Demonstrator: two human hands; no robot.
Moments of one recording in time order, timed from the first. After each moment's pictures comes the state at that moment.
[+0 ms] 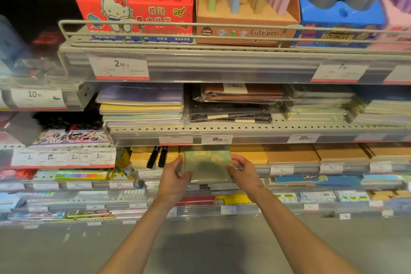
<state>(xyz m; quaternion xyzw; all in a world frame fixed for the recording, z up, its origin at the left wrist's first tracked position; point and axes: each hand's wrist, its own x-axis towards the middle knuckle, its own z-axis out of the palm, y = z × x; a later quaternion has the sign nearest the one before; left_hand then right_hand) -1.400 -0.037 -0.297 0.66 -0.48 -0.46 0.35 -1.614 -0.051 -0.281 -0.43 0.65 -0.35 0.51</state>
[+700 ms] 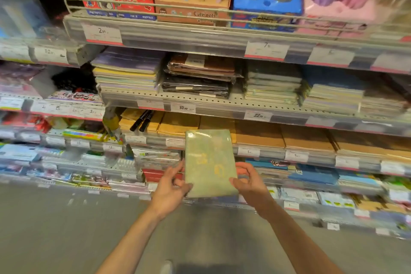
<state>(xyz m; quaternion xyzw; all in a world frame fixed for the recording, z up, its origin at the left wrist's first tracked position) -1.529 0.123 -0.269 0.64 -0.45 -0.48 0.40 -1.766 0.085 -0.263 -0.50 0.54 -0.34 0.58</state>
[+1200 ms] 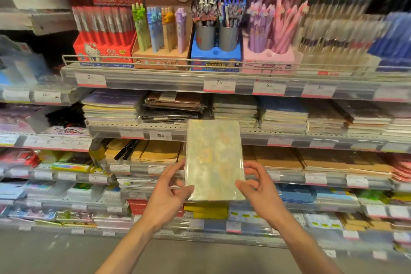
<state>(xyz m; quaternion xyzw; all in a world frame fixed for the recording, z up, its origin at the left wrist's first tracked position) -1.603 0.144 -0.170 0.57 -0.55 -0.41 0.46 -1.853 0.114 -0.174 -0.58 0.53 -0.41 0.46</state>
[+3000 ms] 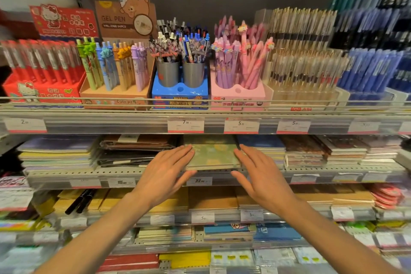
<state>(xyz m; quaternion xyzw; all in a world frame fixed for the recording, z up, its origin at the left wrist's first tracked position) -1.642 -0.039 -0.112 0.47 -0.85 0.15 0.20 -1.931 -0.020 -0.110 -0.81 0.54 -0.18 -0.12</state>
